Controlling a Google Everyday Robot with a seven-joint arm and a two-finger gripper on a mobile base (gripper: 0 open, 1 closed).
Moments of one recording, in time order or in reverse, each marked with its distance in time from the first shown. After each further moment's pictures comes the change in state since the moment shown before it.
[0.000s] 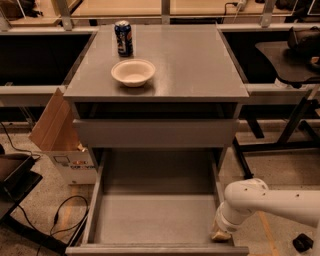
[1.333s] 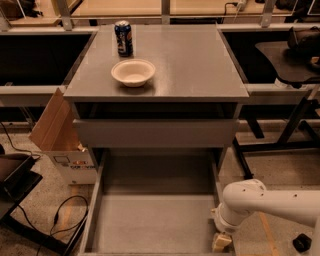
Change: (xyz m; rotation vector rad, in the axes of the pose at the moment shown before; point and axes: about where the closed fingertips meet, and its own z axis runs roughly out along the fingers) arm -0.004 0.003 0.003 -0.006 0.000 0.000
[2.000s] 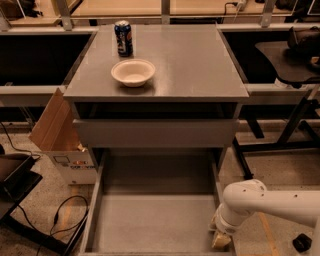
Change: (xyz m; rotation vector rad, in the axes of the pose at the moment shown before) arm -0.001 0.000 0.000 0.000 0.000 0.000
